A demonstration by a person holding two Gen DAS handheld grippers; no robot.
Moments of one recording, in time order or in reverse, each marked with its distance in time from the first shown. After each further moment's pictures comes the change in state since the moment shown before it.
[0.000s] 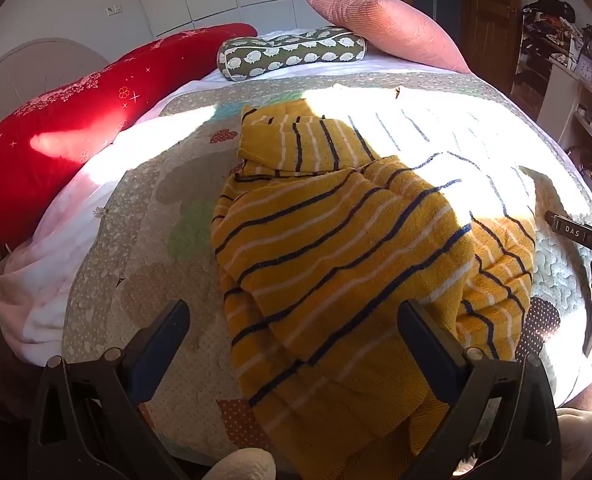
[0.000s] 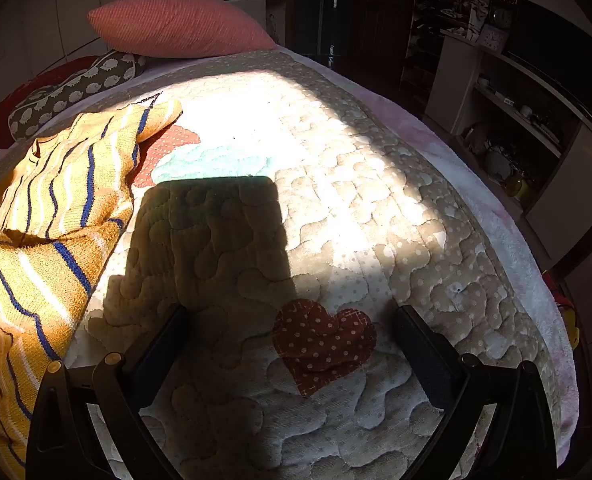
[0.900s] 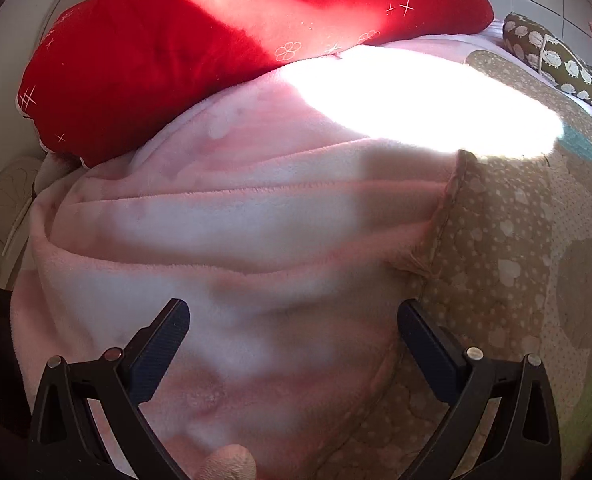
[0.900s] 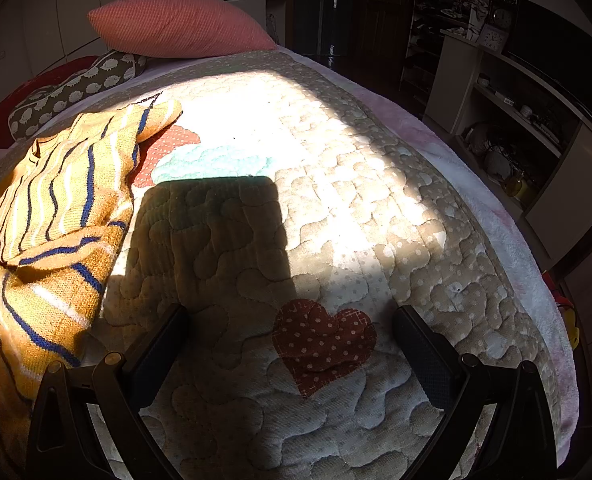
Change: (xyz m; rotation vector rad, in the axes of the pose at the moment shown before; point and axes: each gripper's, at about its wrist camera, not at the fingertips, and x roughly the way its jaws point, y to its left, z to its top) left arm 0.205 0.322 0.035 -0.467 0.221 0.379; right arm 0.000 0.000 0.000 0.000 0.000 0.000
